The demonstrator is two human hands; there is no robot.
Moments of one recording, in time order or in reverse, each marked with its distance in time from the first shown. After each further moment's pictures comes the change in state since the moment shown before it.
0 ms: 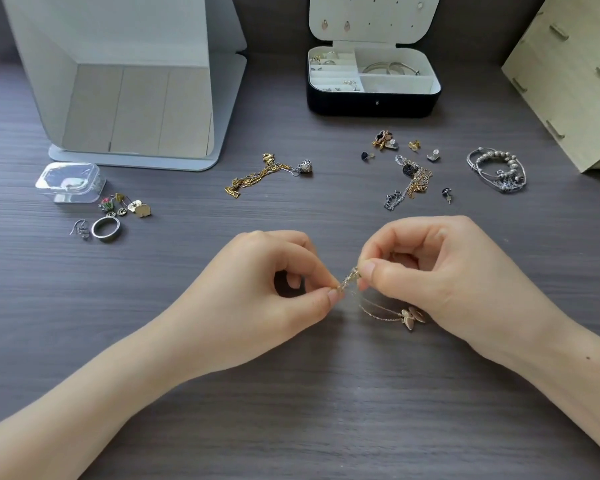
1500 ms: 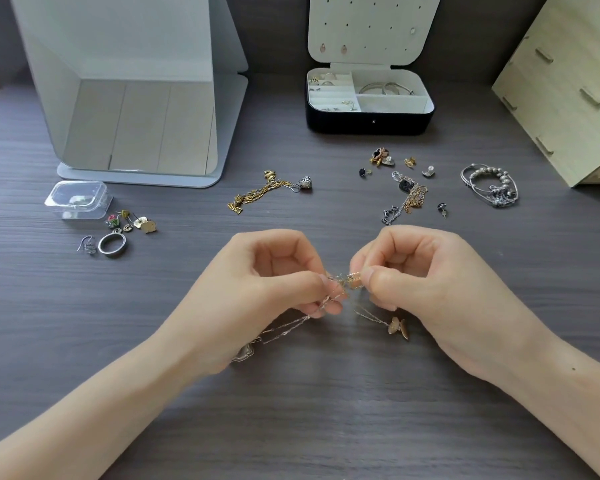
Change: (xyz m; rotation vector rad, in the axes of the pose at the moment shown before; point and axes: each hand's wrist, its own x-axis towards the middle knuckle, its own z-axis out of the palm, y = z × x) left_hand 0.004 0.006 -0.002 -0.627 0.049 -0.210; right_hand 0.000 -0.008 0.008 0.196 0.041 0.067
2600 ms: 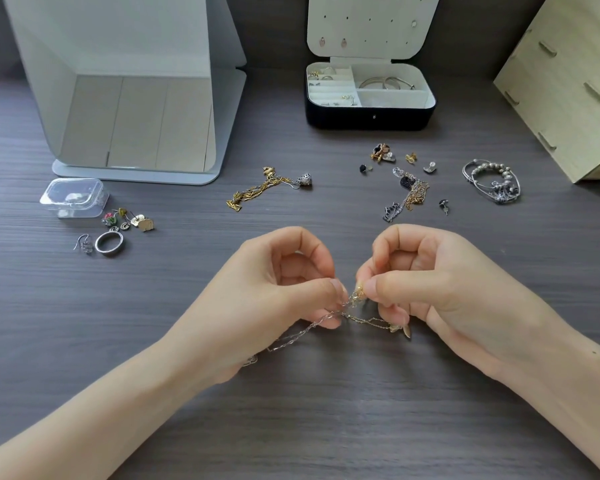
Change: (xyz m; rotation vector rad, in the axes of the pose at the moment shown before) left_hand 0.002 -0.002 0.007 -0.018 0.048 -0.126; right_hand 0.002 0.002 -0.008 0.258 -0.056 0.207
